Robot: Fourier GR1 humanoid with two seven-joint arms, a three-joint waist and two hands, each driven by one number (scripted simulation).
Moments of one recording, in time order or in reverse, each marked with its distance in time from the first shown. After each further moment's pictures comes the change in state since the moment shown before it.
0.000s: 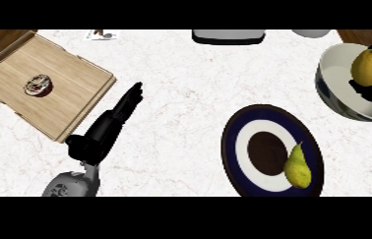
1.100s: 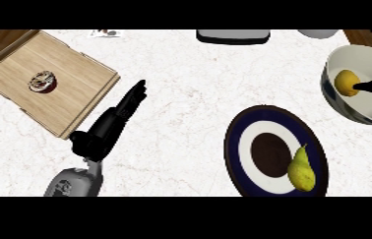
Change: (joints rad) left arm -0.026 -0.021 0.010 0.013 -0.010 -0.023 0.007; right arm -0.374 -0.083 -0.102 0.882 -0.013 0.089 -0.371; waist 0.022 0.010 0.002
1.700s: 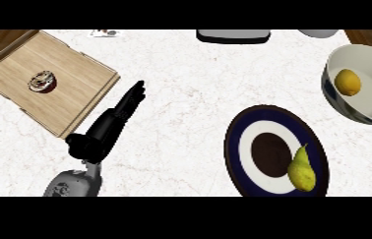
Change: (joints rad) left arm 0.015 -0.004 0.005 -0.020 0.000 -0.004 0.000; right arm -0.046 -0.176 -0.258 0.198 -0.208 0.044 -0.017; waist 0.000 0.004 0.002
